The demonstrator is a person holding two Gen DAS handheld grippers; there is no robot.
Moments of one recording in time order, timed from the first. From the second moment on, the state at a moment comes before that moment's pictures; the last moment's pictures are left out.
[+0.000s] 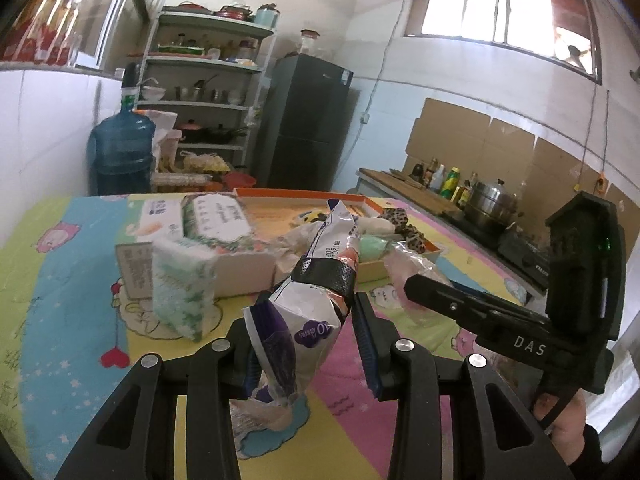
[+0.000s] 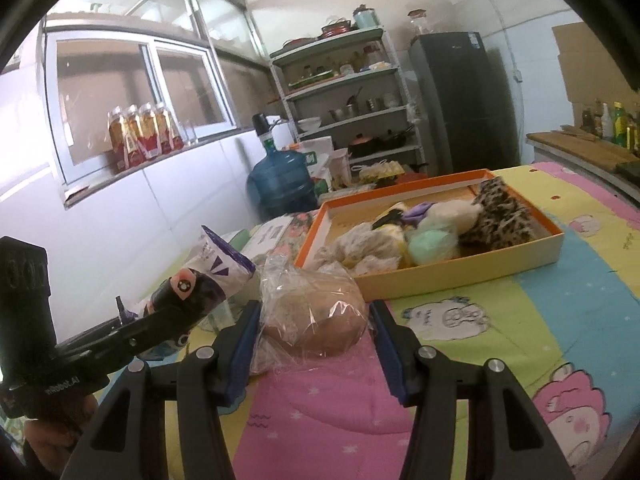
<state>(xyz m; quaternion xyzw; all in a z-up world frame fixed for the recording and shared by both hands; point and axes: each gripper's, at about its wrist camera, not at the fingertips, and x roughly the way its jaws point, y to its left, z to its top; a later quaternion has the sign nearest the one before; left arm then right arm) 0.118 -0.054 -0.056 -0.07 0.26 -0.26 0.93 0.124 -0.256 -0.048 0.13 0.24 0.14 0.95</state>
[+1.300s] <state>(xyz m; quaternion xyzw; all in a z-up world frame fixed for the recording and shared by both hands) 0.263 -0.158 -0.011 -0.04 0.28 -0.21 0.93 0.173 -0.384 0.007 0.09 0.21 0.05 0.97</state>
